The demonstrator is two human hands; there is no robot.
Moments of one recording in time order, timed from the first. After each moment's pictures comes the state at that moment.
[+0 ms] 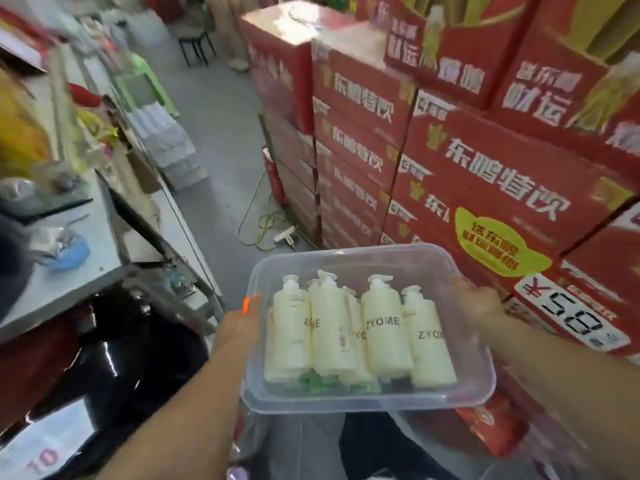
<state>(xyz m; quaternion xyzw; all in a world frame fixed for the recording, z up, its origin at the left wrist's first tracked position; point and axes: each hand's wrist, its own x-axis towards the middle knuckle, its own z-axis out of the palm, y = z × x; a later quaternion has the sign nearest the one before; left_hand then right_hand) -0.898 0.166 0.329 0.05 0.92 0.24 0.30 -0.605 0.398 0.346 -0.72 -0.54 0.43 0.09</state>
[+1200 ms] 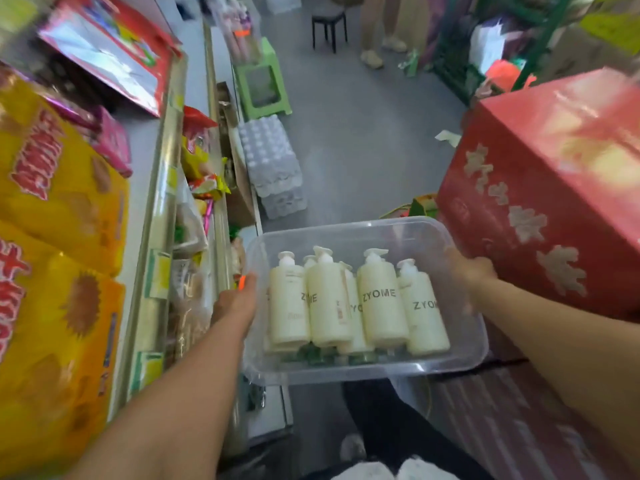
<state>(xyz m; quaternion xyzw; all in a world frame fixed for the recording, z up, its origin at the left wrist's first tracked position) -1.549 0.399 0.342 -0.18 0.90 0.33 0.22 -1.374 0.723 0.355 -0.64 -0.59 0.49 0.04</state>
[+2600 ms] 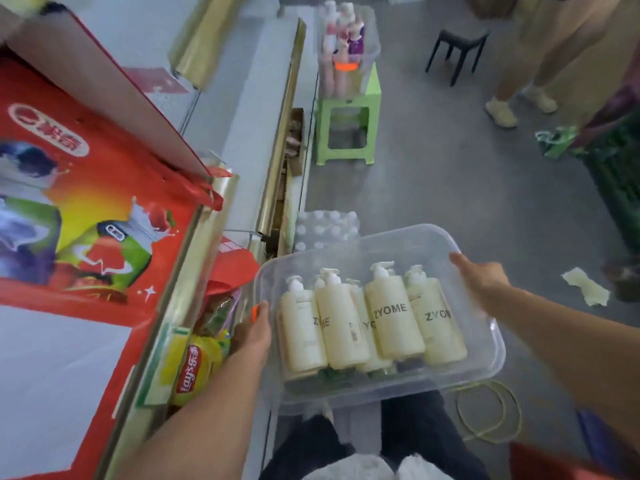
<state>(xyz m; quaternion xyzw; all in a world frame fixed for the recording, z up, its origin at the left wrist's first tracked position) -2.229 0.622 0.258 -0.39 0.79 0.42 0.23 -2.197 0.988 0.327 -0.52 -0.73 0.43 -0.09</state>
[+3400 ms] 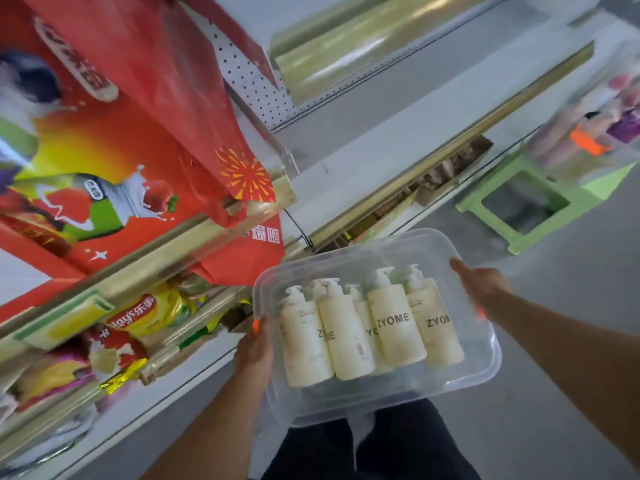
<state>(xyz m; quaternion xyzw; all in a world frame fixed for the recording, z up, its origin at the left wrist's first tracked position) -2.297 0.742 0.216 -0.69 0.52 0.50 0.09 -2.582 0.993 0.264 -0.14 -0.89 0.29 -0.31</state>
